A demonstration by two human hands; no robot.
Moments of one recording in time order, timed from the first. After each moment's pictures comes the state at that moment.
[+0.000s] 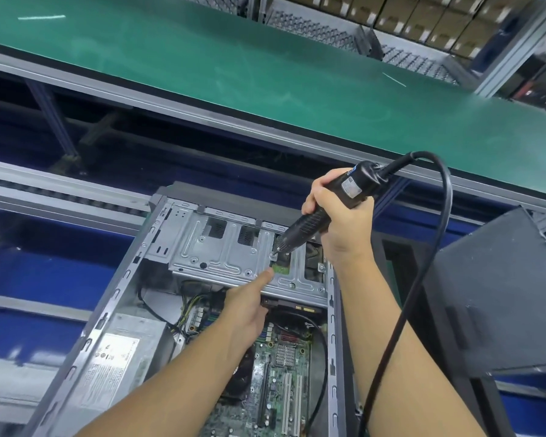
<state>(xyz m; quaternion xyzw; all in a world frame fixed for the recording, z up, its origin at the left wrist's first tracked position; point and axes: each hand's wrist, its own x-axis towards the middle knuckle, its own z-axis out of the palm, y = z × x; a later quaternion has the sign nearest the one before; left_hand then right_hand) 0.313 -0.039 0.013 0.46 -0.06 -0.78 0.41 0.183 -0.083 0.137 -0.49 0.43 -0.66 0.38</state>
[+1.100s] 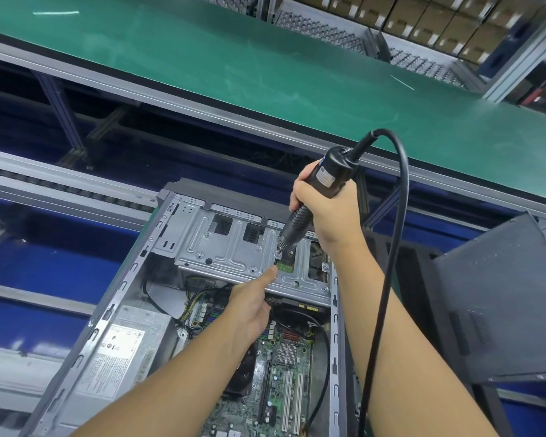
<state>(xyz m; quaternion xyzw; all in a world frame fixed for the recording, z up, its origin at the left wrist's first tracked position) 0.311 -0.040 0.010 0.46 -0.05 -0.78 0.42 0.202 -0.093 0.148 -0.58 0.47 -0.56 0.37</state>
